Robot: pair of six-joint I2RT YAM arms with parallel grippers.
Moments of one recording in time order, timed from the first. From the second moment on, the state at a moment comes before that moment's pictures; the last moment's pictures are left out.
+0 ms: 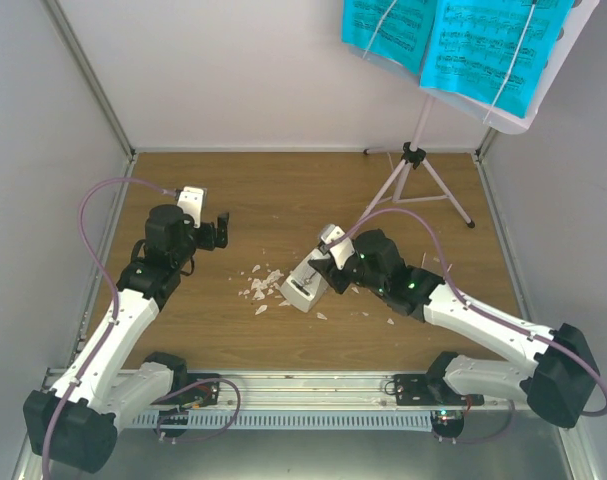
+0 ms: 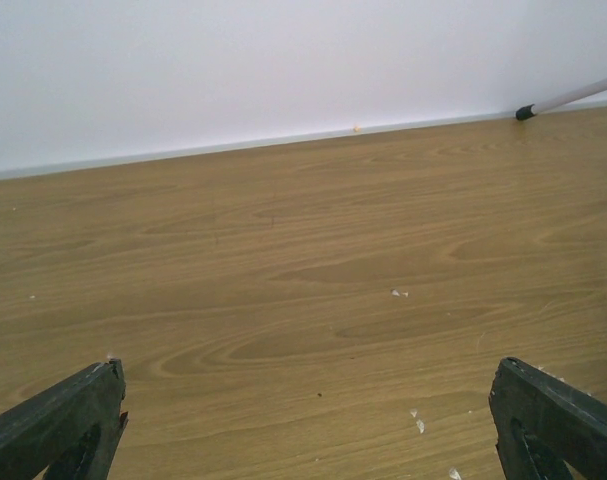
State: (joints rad) left arm -0.24 0.94 0.80 -0.27 -0.06 -0.03; right arm 0.83 1.13 0.76 -0.11 -0.07 -0.10
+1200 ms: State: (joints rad) left arm -0.25 0.96 0.80 -0.28 0.11 -0.14; right arm 0.79 1.01 0.79 -0.10 0.02 0.07
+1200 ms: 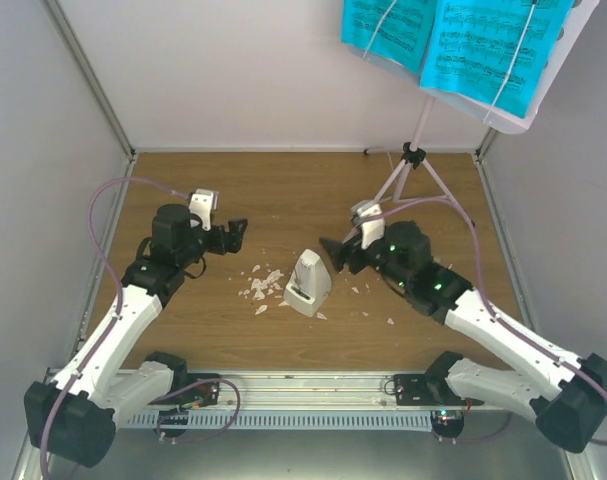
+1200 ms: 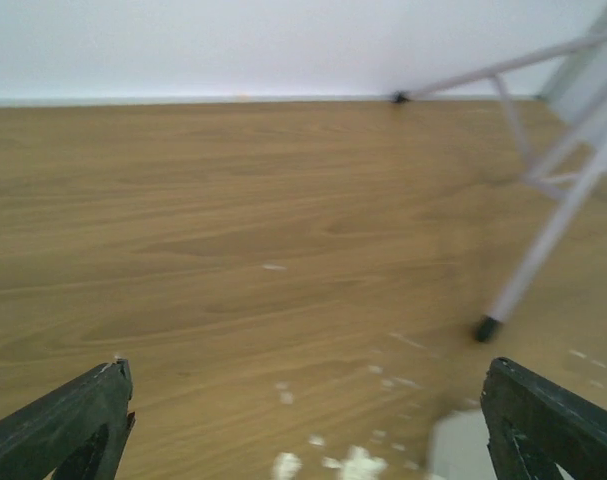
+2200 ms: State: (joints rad) left arm -0.53 1.06 0.44 -0.03 0.41 -0.54; right arm 0.49 0.95 0.41 -0.12 -0.34 0.63
